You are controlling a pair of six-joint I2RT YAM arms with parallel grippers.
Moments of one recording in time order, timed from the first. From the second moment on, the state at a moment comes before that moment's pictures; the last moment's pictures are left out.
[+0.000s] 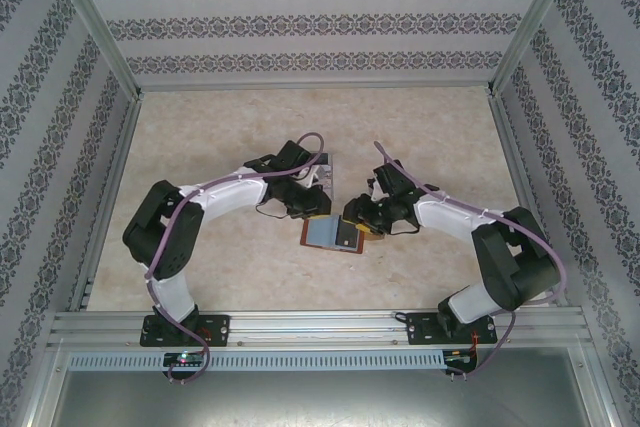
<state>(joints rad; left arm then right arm) -0.62 1.81 1.18 -0.45 0.58 -0.69 0.45 1.50 0.73 -0.32 -0.49 0.82</state>
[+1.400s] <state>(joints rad) -0.67 1.99 1.20 -0.34 0.65 -0.79 0.44 1.55 0.71 -0.29 -0.50 0.80</state>
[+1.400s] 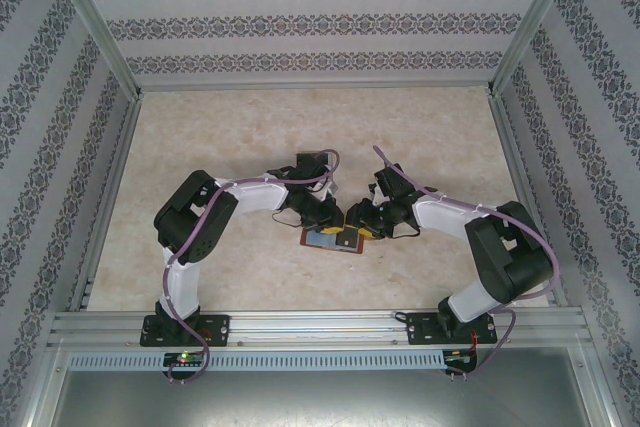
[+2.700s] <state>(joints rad) -0.67 1.91 1.22 -0.46 0.53 -0.73 0.47 1.53 0.75 -0.38 -0.45 0.78</state>
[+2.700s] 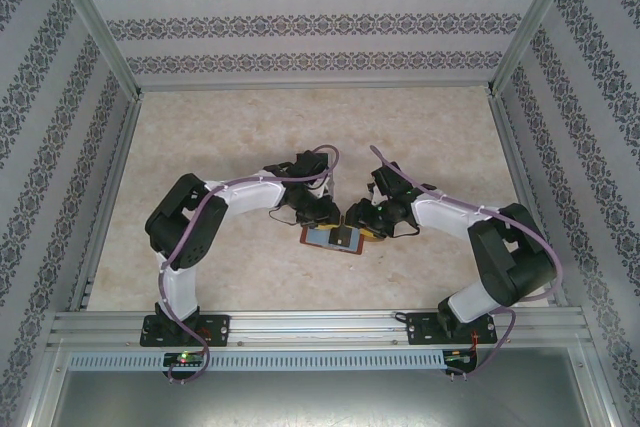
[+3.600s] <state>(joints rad) -0.65 1.92 1.13 -0.36 0.57 -0.79 0.52 1.63 0.81 -0.36 -0.45 0.80</state>
